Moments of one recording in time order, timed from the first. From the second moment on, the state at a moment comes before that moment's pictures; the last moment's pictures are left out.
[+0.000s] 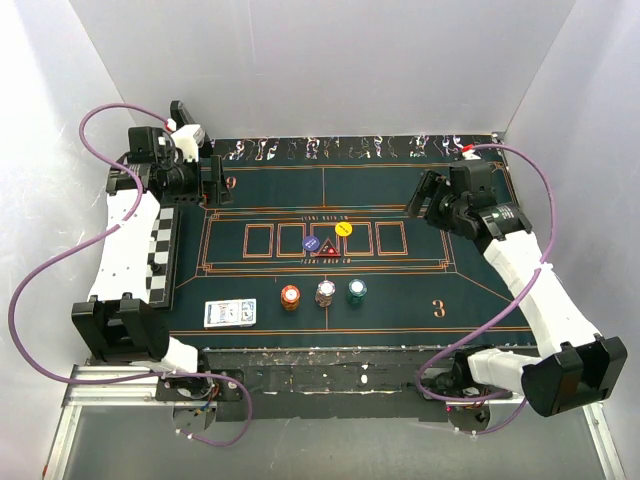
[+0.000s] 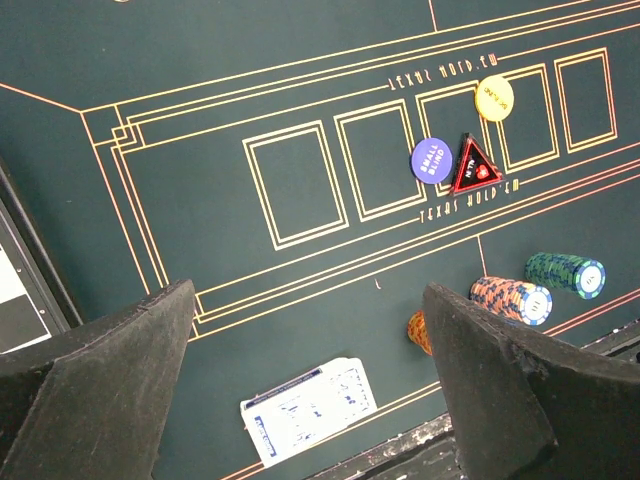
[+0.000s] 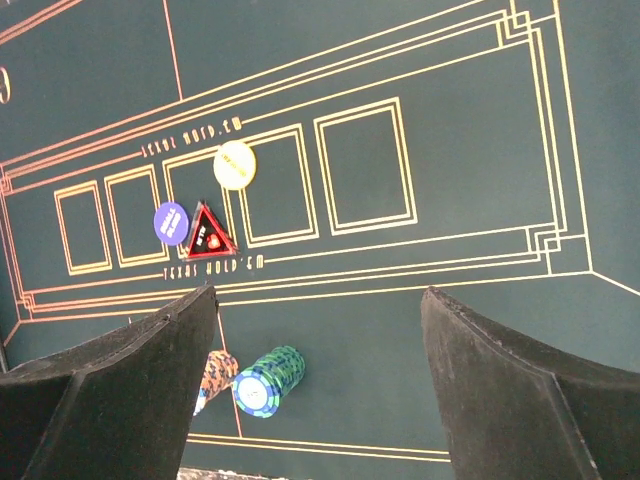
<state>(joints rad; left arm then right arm) 0.06 1.47 1.56 -0.94 0.43 0.09 0.30 1.19 1.19 -0.71 0.04 0.57</state>
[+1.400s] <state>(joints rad) 0.18 1.62 1.65 -1.04 0.55 0.07 0.86 2.19 1.94 -0.88 0.05 0.35</state>
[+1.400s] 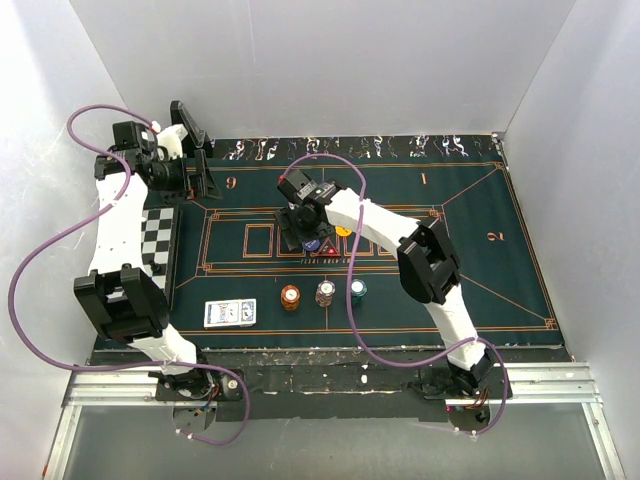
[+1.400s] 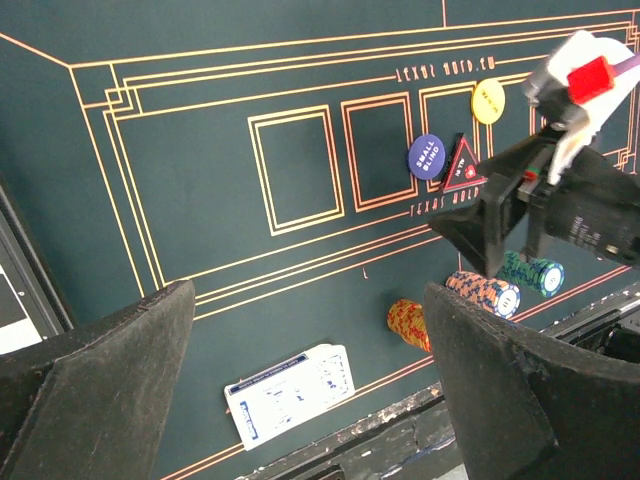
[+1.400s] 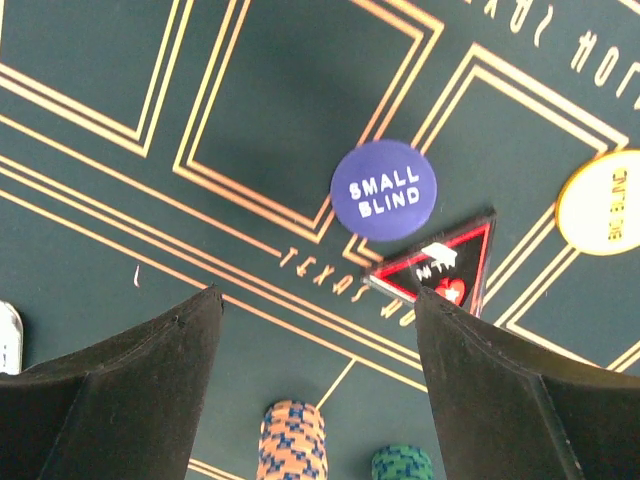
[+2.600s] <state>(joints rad) 0.18 1.62 1.70 -1.08 0.56 0.07 0.79 2.34 2.00 -0.85 -0.01 0.34</state>
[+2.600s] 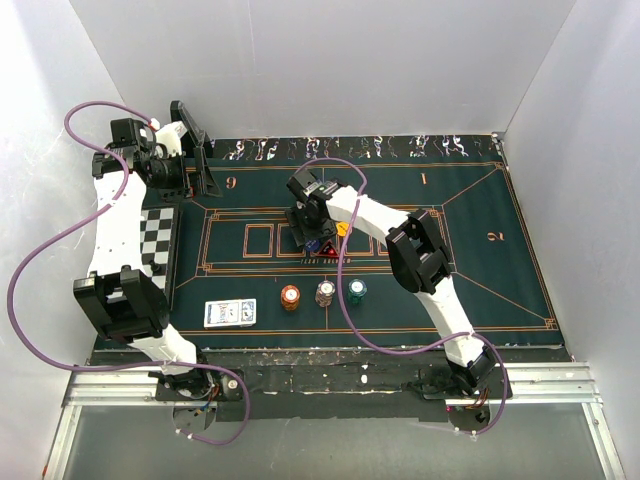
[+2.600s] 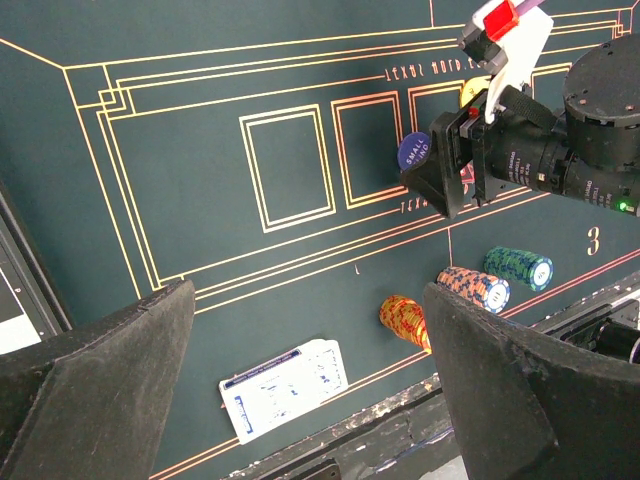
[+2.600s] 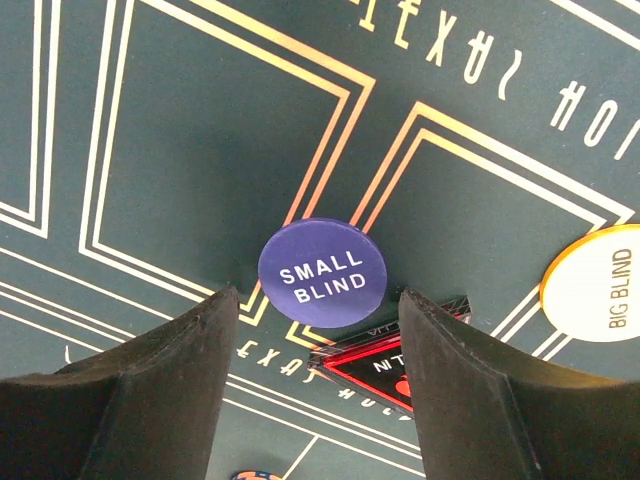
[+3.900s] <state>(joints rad) 0.20 1.64 1.71 -1.13 0.57 0.15 0.89 2.51 2.26 -0.68 -0.18 0.43</state>
